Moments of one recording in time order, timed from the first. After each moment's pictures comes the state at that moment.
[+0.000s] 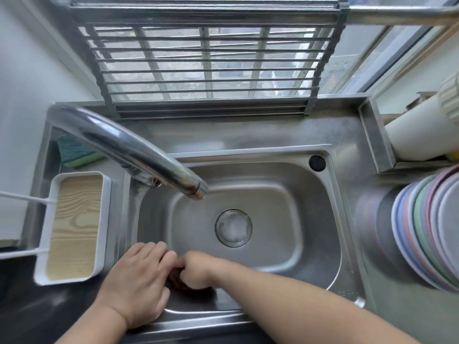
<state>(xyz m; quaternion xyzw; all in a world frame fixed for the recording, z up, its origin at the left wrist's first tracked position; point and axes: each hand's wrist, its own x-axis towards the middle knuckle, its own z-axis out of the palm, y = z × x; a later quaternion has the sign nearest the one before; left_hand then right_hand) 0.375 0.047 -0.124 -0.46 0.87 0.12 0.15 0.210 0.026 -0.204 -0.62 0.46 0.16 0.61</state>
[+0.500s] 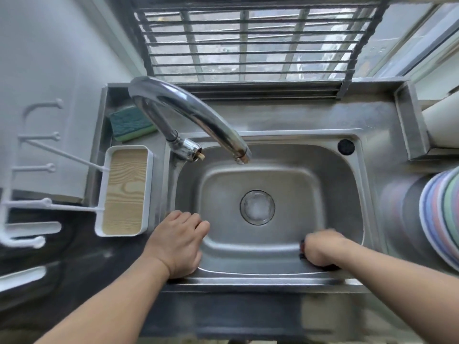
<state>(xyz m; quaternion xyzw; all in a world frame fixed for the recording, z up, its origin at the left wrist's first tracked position) 0.372 0.046 -0.105 -0.44 0.85 0.12 0.26 0.030 0.042 -0.171 -0.63 0.51 0.49 0.33</state>
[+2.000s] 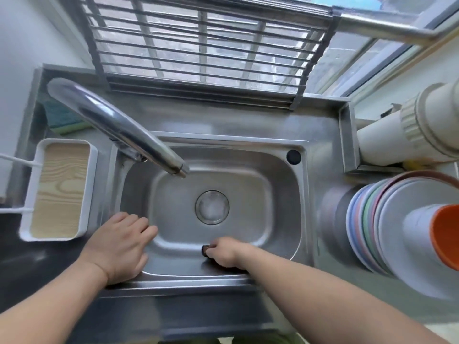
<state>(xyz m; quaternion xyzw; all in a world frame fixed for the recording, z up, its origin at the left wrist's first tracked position) 0.375 0.047 -0.118 -0.44 0.87 0.11 0.19 0.094 0.052 -0.189 -0.52 0.55 0.30 0.58</state>
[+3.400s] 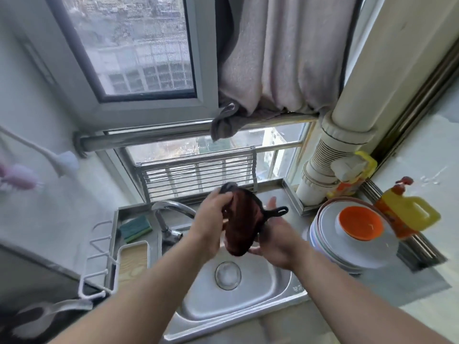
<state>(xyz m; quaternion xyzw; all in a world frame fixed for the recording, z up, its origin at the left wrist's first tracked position) 0.228 0.019 0.196 -0.47 0.43 0.68 -0.37 0.063 0.060 0.139 -0.26 0.48 -0.41 0.73</state>
